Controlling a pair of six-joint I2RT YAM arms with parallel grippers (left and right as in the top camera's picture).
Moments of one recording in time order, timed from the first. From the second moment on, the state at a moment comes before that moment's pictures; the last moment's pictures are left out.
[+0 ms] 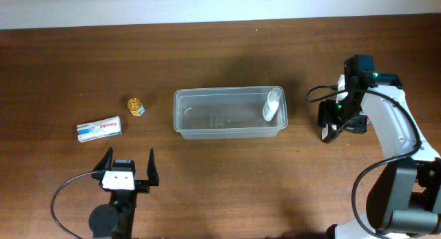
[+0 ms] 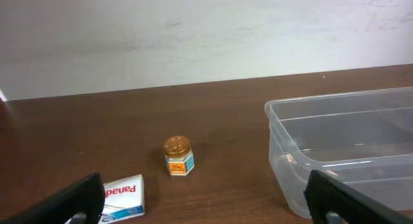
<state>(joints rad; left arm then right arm) 0.02 0.01 0.01 -0.07 0.07 0.07 -0.14 1.73 1.31 -1.09 0.00 0.10</state>
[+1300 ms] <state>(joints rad) 0.02 0.01 0.01 -0.07 0.07 0.07 -0.14 1.77 1.26 -0.99 0.03 0.13</state>
